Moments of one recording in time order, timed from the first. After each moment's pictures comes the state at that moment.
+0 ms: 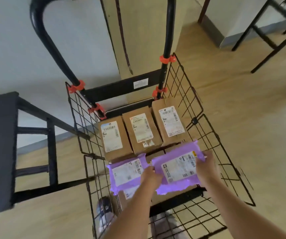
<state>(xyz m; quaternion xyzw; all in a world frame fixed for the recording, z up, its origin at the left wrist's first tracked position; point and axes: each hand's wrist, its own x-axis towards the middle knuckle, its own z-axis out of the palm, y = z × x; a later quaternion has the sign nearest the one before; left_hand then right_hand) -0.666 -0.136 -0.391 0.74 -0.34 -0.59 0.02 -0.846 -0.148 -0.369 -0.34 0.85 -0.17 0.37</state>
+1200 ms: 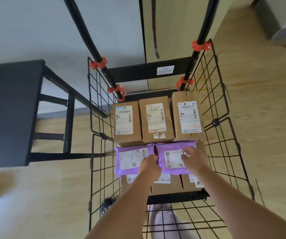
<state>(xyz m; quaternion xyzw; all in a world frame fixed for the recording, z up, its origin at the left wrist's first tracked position) -0.659 -0.138 -0.398 0.78 -0.38 -0.50 -0.01 -0.825 -0.190 -0.415 -0.59 0.70 0.08 0.40</state>
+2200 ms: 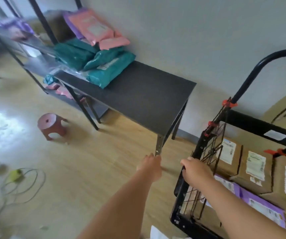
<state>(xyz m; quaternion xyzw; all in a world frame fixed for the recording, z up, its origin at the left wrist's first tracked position) -0.367 0.096 -0.262 0.86 -0.39 -0.33 0.03 -0.499 -0.021 -0.261 -0.92 0.32 0.17 0.14</state>
